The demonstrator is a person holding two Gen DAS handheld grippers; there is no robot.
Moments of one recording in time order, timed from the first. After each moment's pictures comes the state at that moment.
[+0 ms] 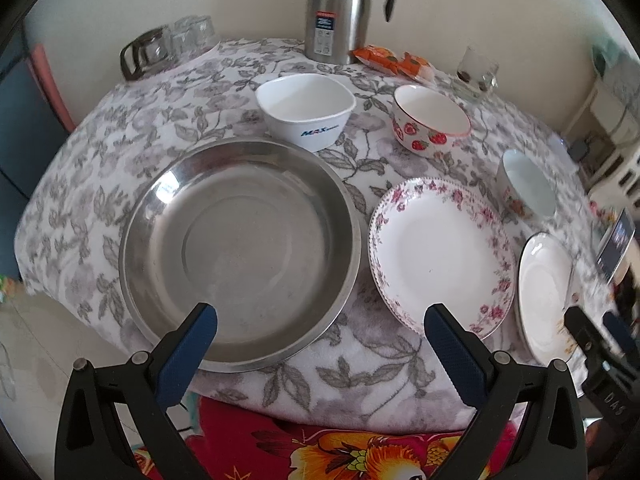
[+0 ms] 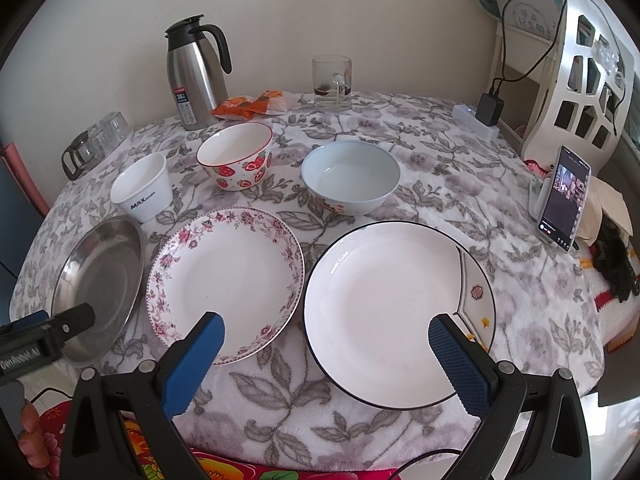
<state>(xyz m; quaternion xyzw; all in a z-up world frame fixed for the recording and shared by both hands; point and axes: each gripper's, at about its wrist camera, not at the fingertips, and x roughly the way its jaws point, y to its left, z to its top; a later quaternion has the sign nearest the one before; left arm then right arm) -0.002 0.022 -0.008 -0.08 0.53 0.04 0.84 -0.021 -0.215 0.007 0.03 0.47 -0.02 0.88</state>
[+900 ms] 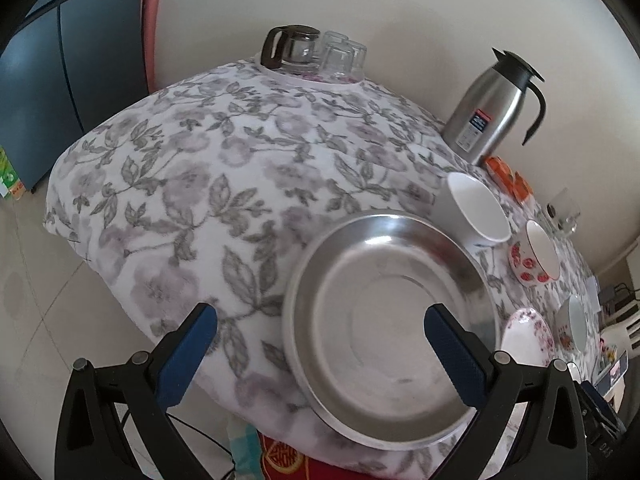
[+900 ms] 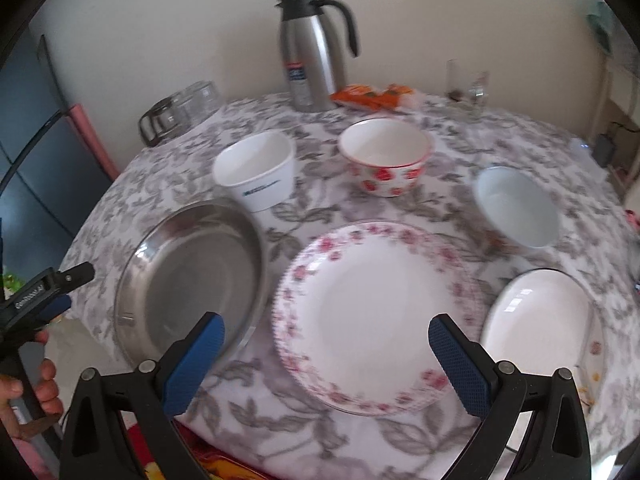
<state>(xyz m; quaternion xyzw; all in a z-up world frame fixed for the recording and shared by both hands) -0.019 0.200 -0.019 -0.22 0.44 0.16 0.86 0.024 -0.100 -0.003 0.02 0.48 0.14 0.87</state>
